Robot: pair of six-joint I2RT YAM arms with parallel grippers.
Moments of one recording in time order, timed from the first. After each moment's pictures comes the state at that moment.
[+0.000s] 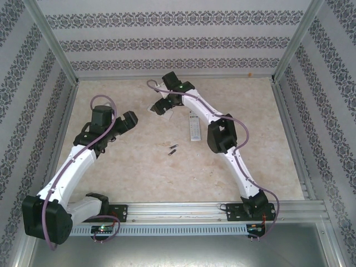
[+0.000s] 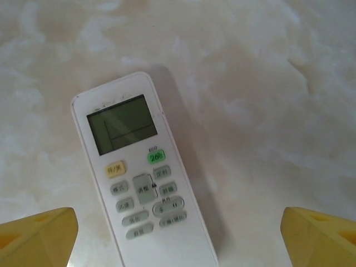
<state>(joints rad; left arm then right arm) -0.18 1.10 0.86 -0.46 0.06 -0.68 0.56 2.66 2.57 -0.93 -0.15 -0.14</state>
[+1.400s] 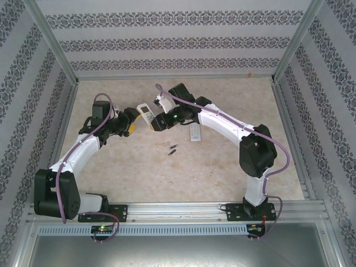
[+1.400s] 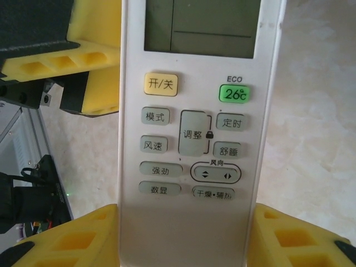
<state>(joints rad) -0.06 1.31 0.85 -0.22 0.56 -1.10 0.68 1.90 1.61 -0.59 -0.59 0.16</state>
